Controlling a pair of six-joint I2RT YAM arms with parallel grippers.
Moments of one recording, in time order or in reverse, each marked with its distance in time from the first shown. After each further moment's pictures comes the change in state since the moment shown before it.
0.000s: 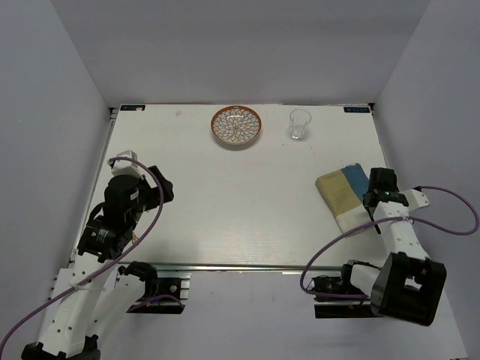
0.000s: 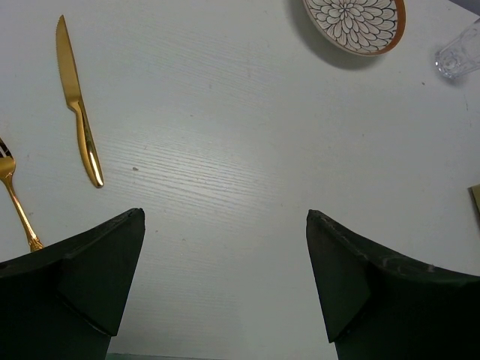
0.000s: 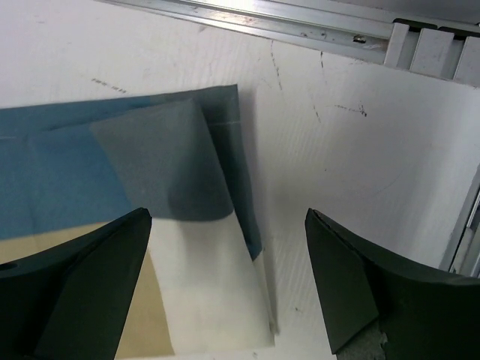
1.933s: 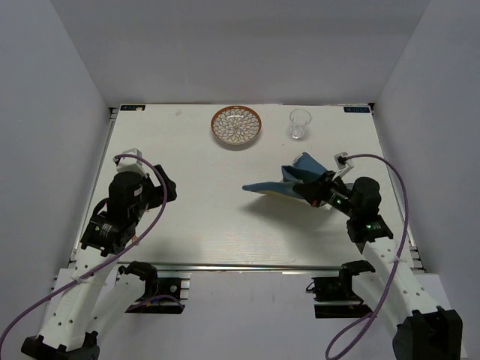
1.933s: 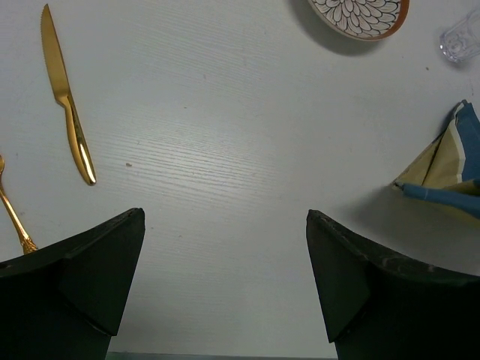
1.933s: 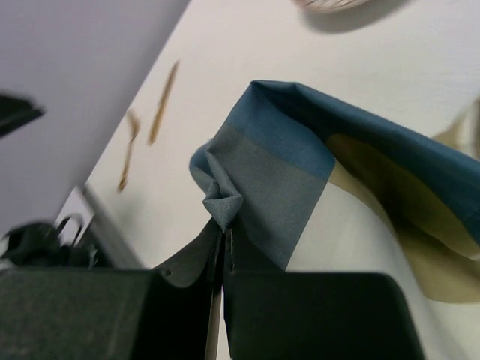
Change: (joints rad) left arm -0.010 0.042 -0.001 0.010 0.024 0.006; right arm 0.359 -0.325 -0.224 0.807 -1.219 -0.470
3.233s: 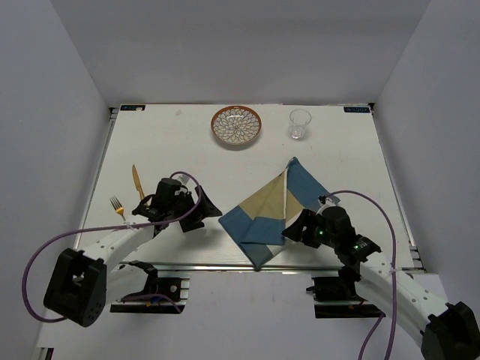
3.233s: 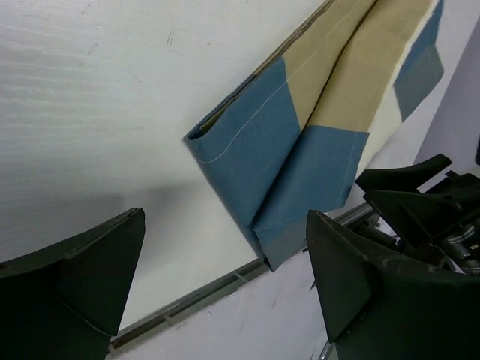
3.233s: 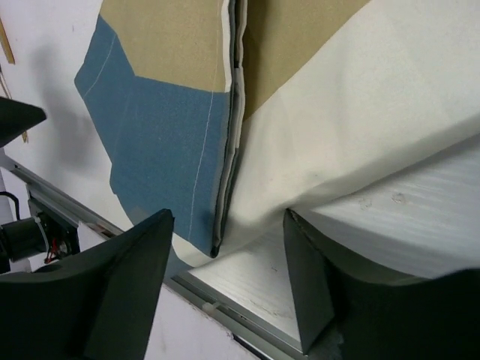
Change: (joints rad) left arm -0.061 0.405 -0.389 0.486 0.612 -0.388; right arm 0.370 -0.123 -0.245 -0.378 0.405 0.272
